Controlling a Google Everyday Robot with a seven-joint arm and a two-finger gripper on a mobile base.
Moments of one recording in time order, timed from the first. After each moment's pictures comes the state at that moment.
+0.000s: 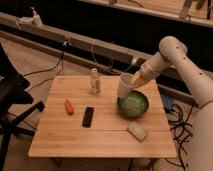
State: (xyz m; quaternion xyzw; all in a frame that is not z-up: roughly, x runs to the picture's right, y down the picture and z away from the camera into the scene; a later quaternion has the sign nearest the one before) arm 0.186 -0.009 0.783 -0.42 0.07 0.72 0.55
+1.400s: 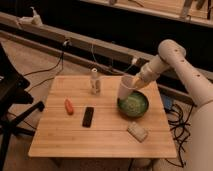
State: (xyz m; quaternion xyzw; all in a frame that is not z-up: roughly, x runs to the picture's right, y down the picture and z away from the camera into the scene) arm 0.180 0.000 0.799 -0.41 0.08 0.72 0.55
